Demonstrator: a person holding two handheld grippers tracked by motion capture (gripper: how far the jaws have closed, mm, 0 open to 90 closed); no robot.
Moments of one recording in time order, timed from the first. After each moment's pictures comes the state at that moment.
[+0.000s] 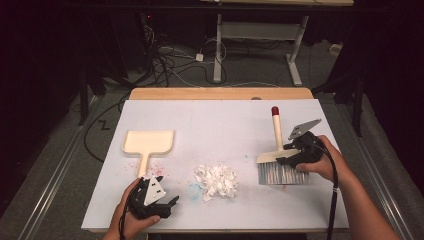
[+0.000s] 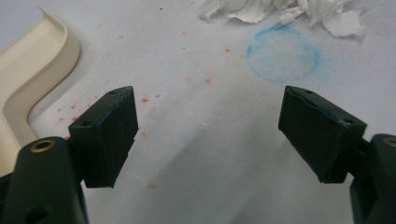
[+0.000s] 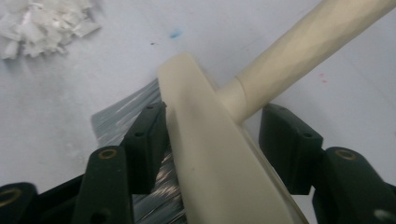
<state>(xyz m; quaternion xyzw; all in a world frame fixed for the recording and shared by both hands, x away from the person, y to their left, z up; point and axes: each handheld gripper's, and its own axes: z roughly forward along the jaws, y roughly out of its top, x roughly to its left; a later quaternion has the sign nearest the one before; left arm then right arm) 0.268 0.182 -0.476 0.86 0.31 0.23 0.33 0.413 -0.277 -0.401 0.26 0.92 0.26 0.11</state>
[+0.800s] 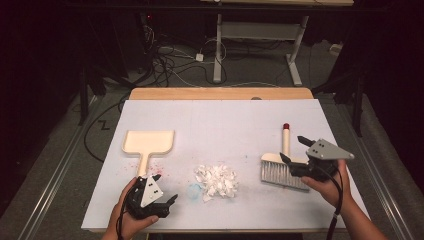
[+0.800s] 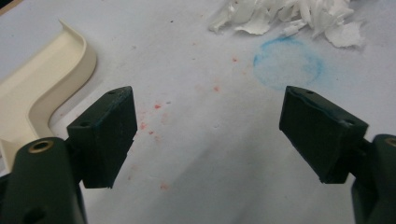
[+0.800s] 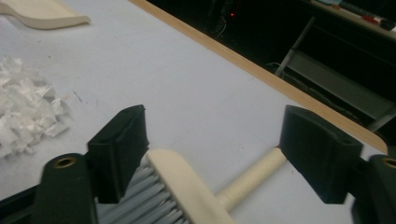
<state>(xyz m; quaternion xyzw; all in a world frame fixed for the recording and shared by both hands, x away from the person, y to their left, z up) 0.265 0.186 -0.471 0.86 0.30 0.25 0.34 0.335 -0.281 -0.398 0.30 0.79 0.42 0.34</state>
